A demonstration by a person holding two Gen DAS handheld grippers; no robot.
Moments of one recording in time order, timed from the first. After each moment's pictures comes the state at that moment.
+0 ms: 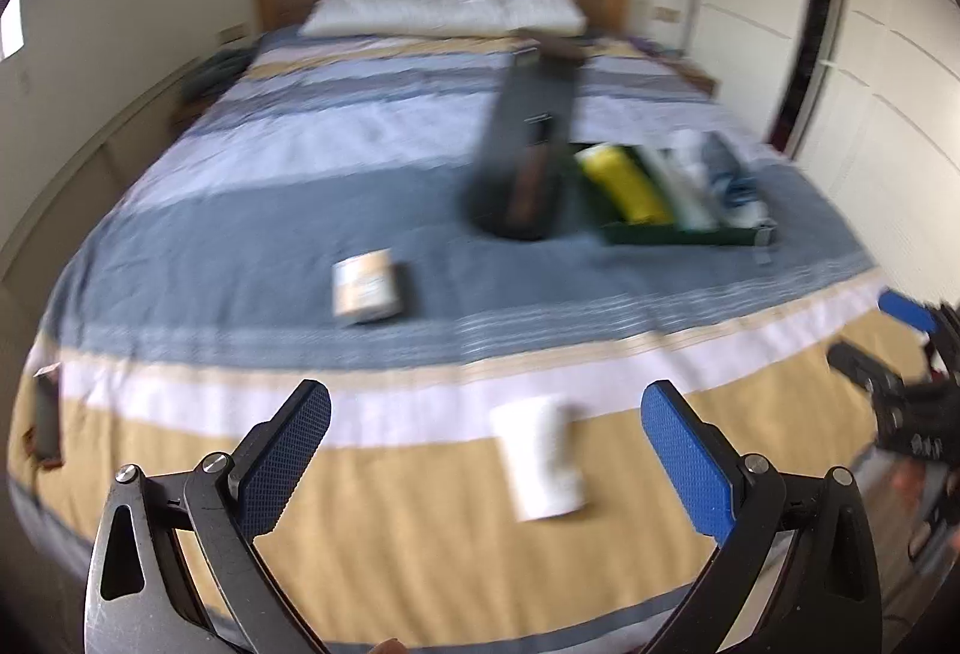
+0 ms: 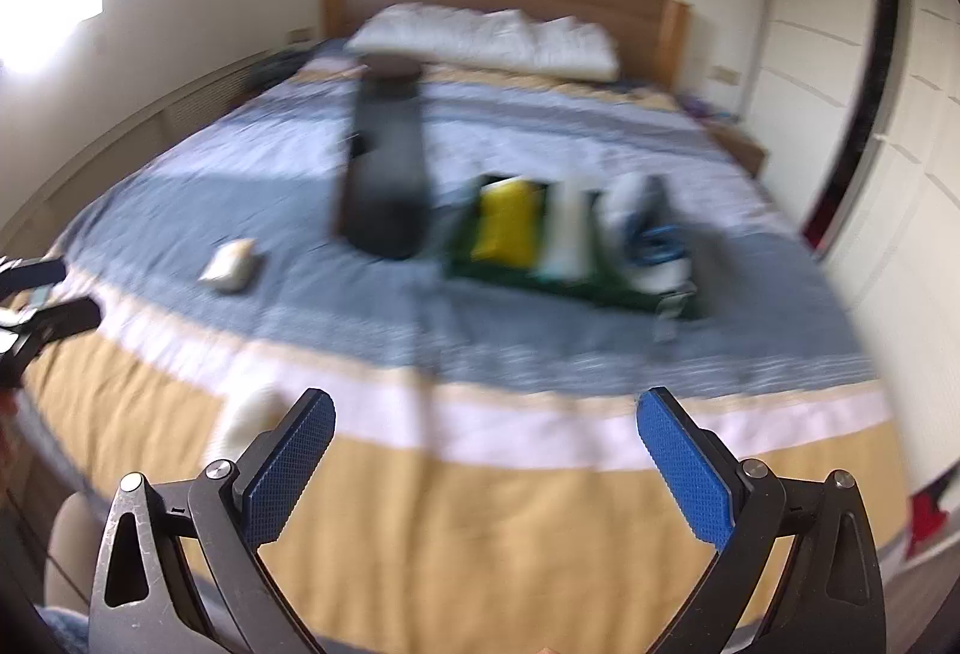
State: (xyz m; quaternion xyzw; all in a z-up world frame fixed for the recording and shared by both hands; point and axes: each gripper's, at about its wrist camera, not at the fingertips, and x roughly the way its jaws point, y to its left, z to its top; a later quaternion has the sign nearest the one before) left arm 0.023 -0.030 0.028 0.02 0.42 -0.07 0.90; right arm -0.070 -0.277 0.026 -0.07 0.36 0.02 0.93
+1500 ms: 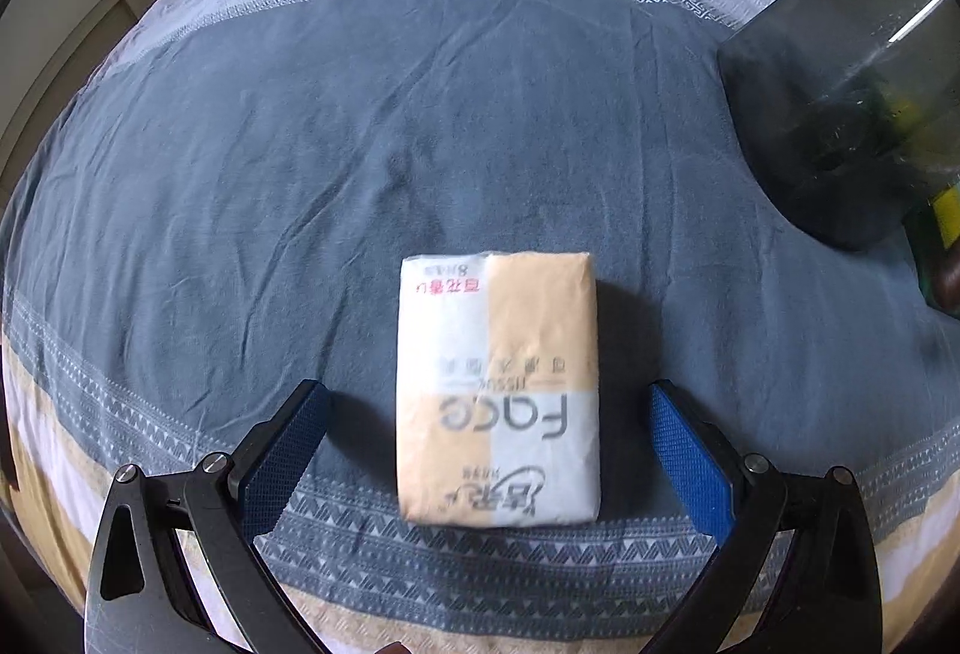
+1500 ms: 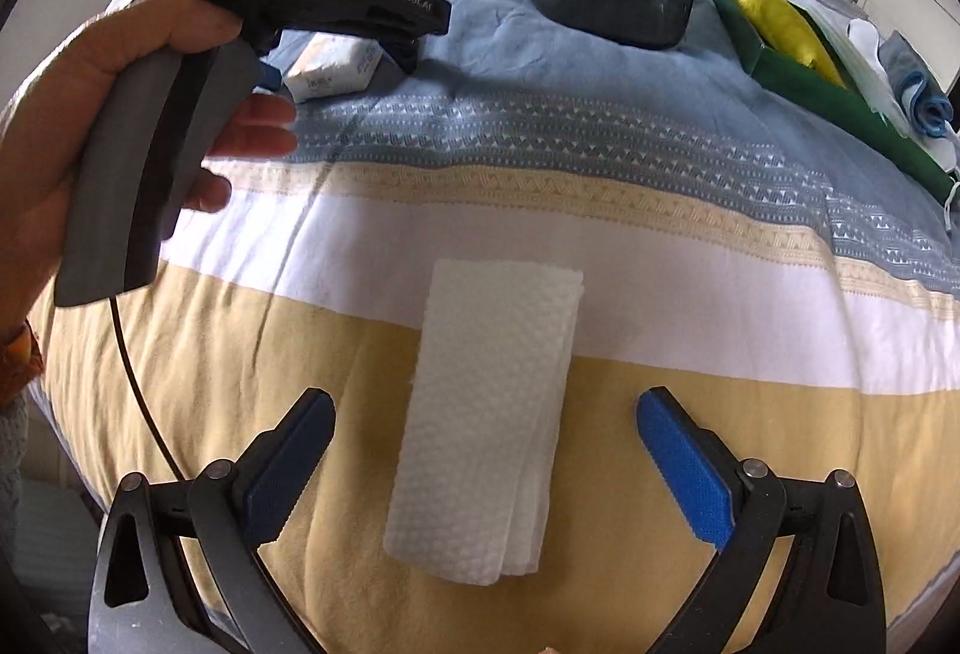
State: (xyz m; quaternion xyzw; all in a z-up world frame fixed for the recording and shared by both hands) left arm 0.243 0.032 -0.152 -0.01 0.59 0.04 0.81; right arm 0.060 -0.144 -0.151 -0.04 0.53 0.06 0.84
